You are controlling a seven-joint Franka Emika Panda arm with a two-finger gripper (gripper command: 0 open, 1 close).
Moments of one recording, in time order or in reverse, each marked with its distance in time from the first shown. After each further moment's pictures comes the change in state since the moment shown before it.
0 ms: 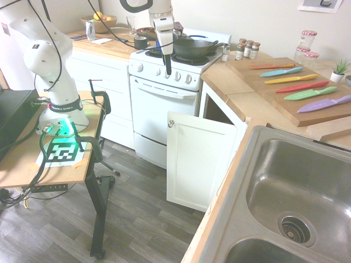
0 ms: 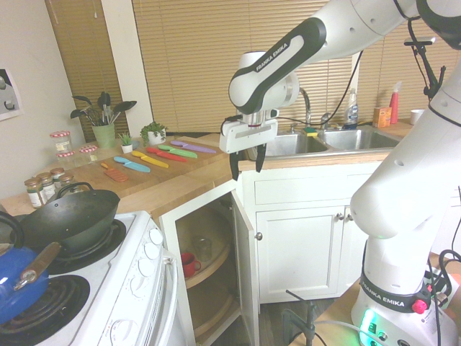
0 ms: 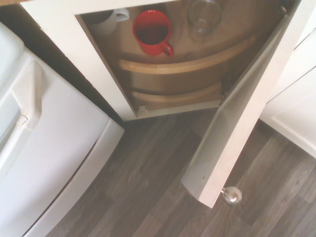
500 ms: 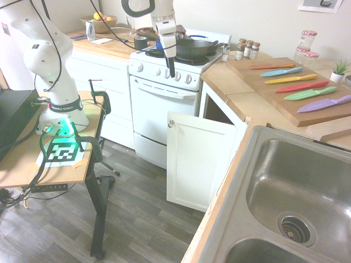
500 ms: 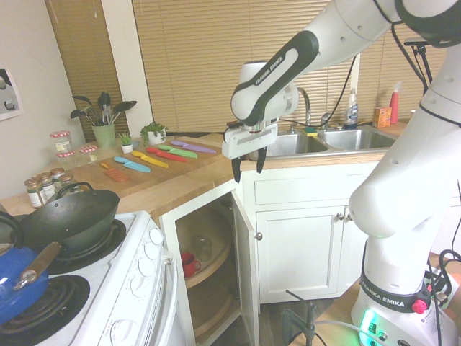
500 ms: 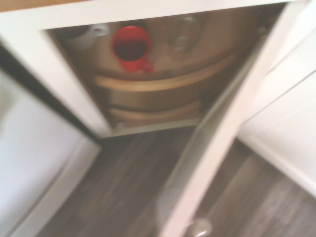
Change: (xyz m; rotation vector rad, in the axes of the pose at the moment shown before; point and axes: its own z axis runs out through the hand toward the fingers) arm 0.028 0.007 0.029 -0.010 0.095 -0.012
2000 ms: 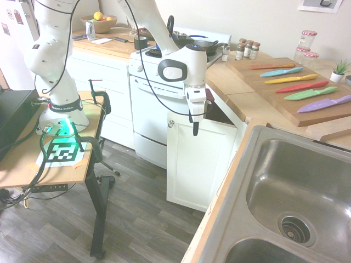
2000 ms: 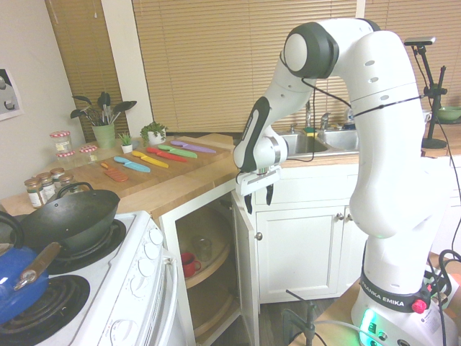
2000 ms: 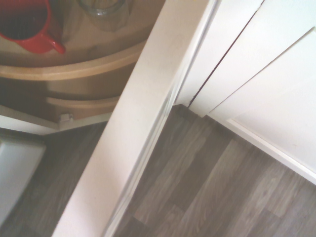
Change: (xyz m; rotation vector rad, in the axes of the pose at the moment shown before) arm 0.109 0.030 0.206 -0.086 -0.086 0.066
